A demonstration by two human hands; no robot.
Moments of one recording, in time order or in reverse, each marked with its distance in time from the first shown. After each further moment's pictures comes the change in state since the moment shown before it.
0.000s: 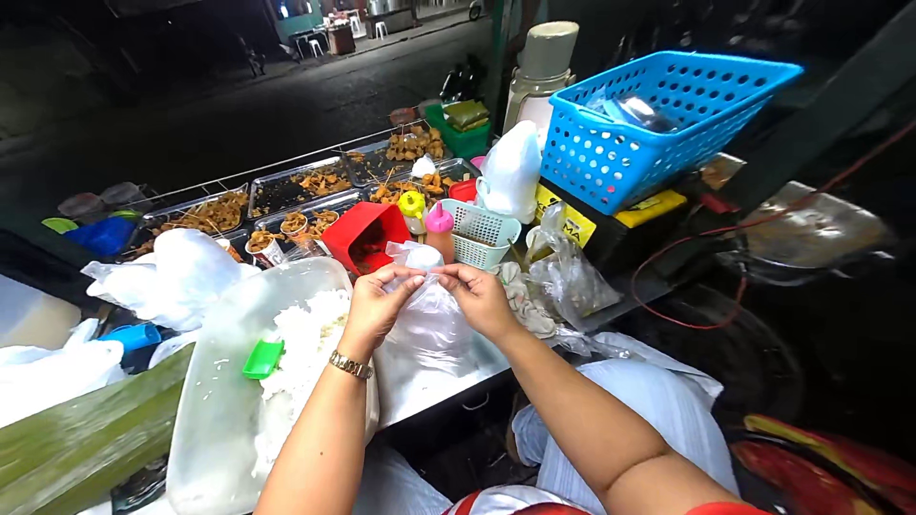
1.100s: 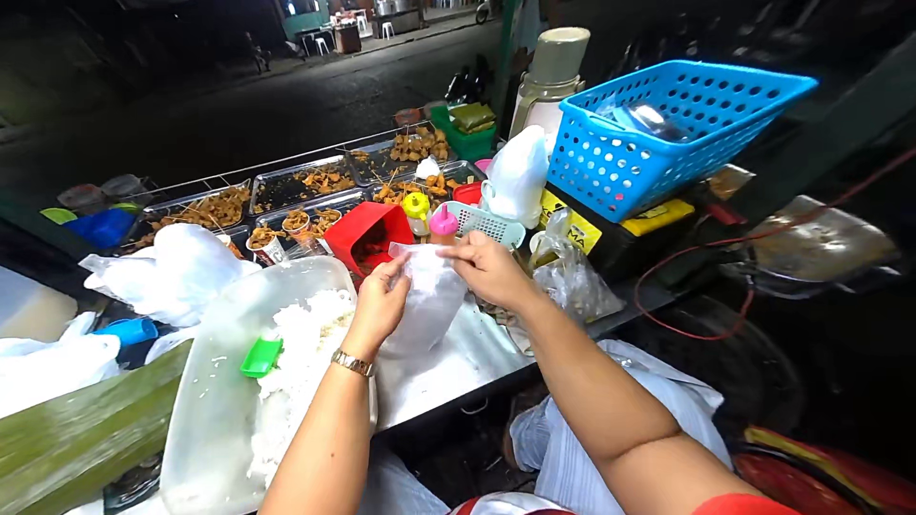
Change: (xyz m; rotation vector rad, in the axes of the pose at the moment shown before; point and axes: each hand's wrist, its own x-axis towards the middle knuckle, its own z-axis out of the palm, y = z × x) left_hand 0.010 0.001 -0.002 0.352 0.000 -0.093; right_hand 0.045 -0.029 -0.034 -0.340 -0.233 -0.030
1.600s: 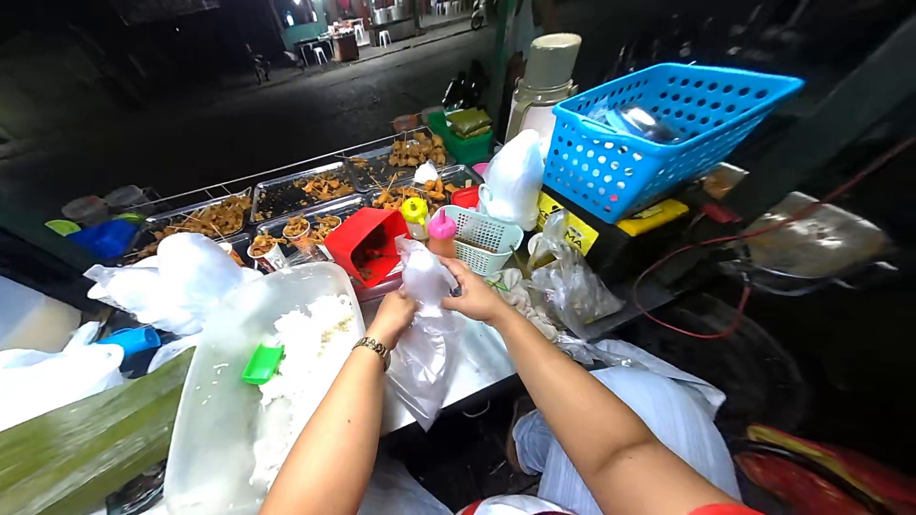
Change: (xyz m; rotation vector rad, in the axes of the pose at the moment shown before) left_hand 0.023 -0.035 0.032 0.045 -0.220 -0.482; right_hand 0.001 0.062 0.055 0.378 -0.145 0.254
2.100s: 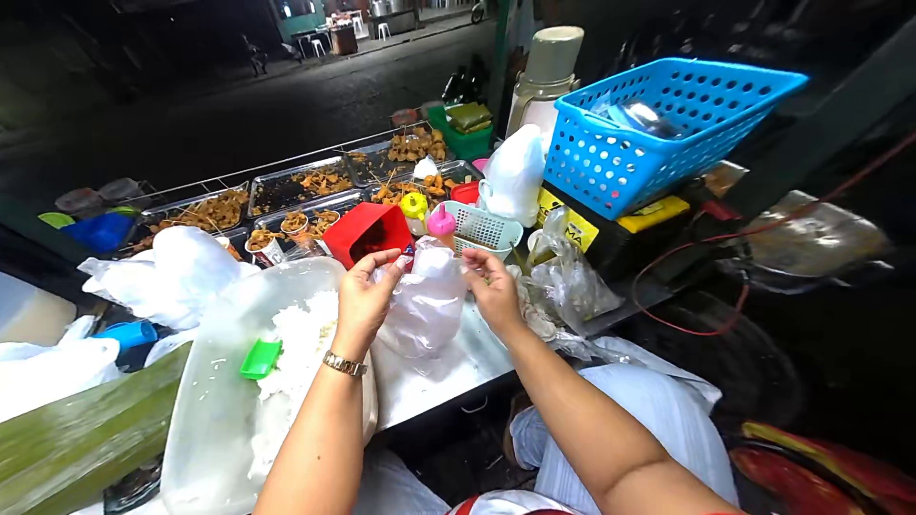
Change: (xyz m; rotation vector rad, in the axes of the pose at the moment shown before) left_hand -0.050 0.019 -0.031 -0.339 0.335 0.558; right_hand -0.031 -0.001 0.008 0.121 0.504 -0.259
